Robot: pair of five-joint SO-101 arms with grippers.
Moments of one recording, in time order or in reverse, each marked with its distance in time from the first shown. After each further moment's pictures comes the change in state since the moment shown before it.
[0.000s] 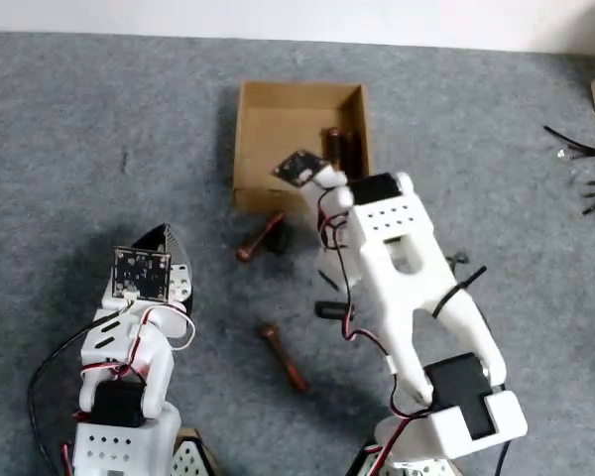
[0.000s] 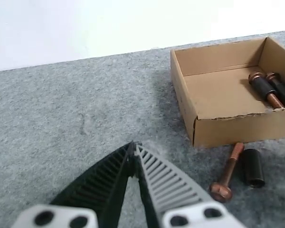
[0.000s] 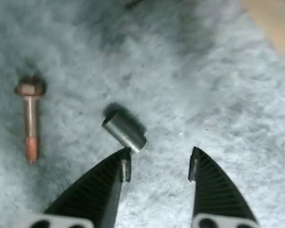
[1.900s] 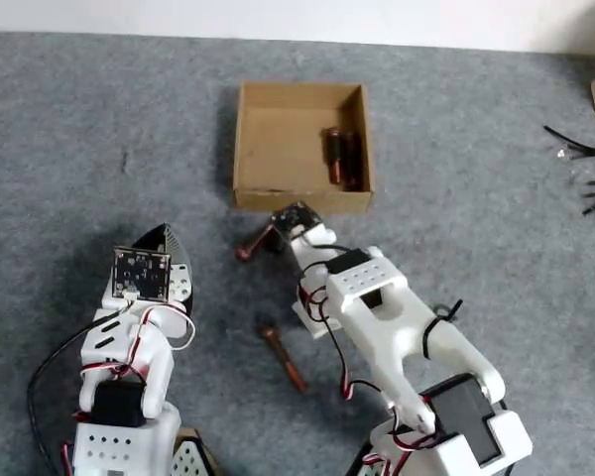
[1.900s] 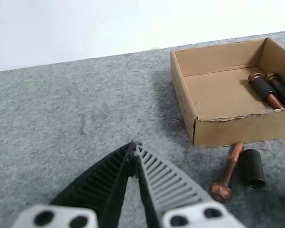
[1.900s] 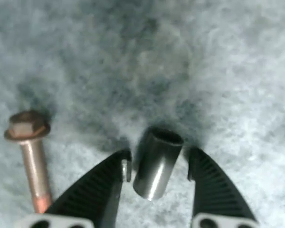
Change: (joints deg) left arm 0.0 0.0 0.0 0.0 0.0; right arm -7.0 -2.3 30.6 -30.1 -20.8
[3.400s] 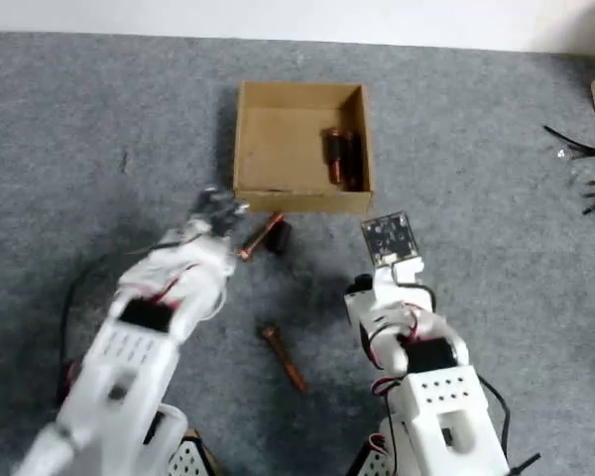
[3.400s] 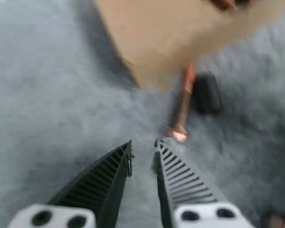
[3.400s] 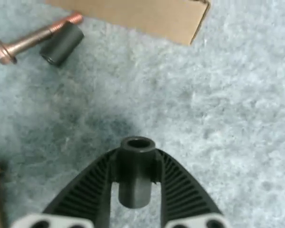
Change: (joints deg) left arm 11.4 61.7 -28.0 -3.6 -11.6; right arm 13.6 -56.9 34.4 -14.7 -2.2
